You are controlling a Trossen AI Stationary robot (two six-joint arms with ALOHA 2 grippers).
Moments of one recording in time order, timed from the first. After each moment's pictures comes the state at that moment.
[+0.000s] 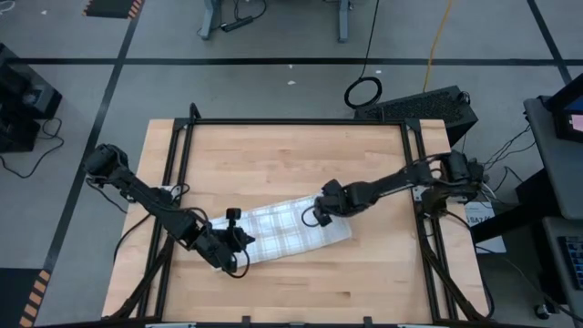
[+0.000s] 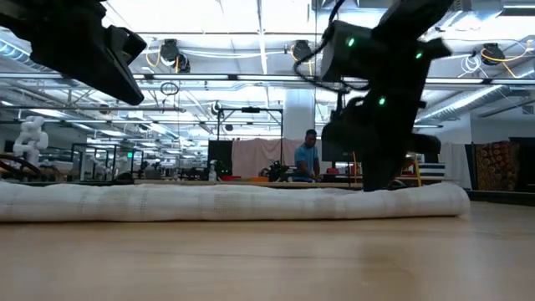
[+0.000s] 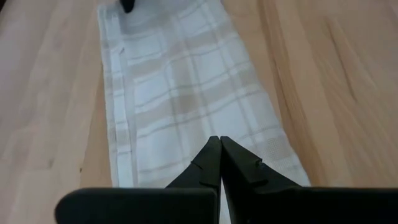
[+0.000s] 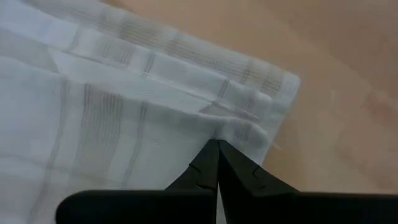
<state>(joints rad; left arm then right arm) -0.62 1.38 0.77 -0.30 -0.51 -0.30 0.08 1.77 0.99 -0.62 0.29 1.05</state>
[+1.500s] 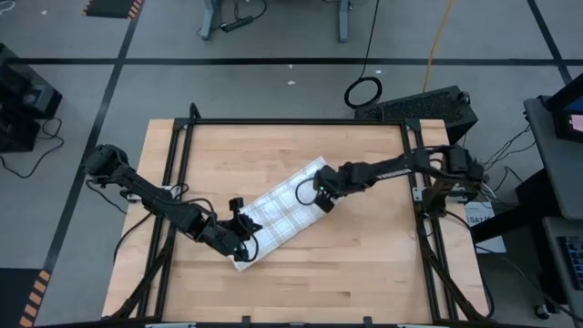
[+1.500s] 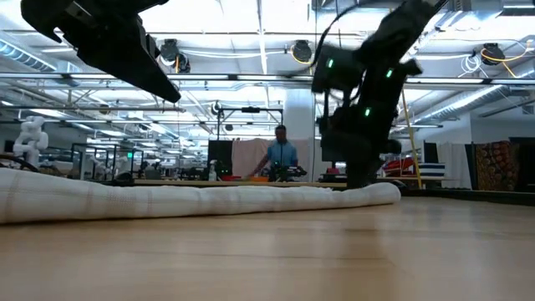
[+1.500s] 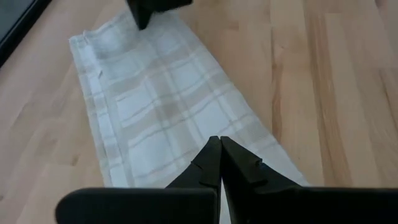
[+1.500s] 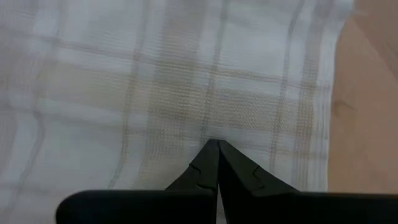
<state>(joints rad) -0.52 1.38 0.77 -0.23 -0.56 -0.36 -0.12 1.76 0.98 -0.52 0.25 0.55</state>
